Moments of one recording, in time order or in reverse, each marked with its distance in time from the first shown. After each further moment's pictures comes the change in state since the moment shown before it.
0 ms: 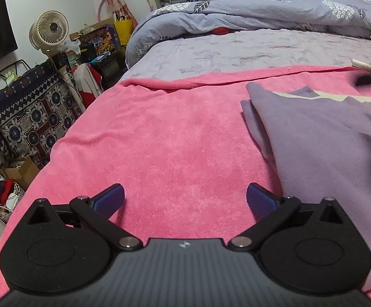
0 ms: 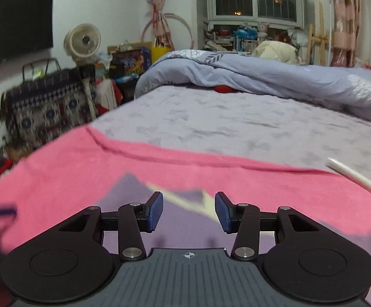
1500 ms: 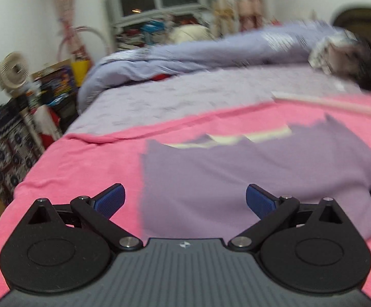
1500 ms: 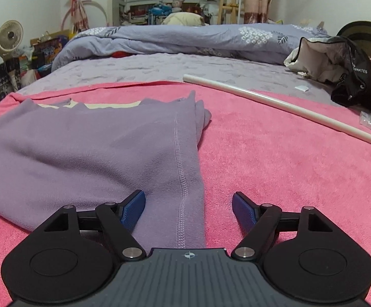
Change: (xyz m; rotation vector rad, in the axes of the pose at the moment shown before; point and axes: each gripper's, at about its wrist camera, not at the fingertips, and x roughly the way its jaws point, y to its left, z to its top) left arm -0.089 -0.112 0.002 0.142 -0.163 -0.180; right arm -0.104 -0.116 -0.138 0.184 0.053 -0.331
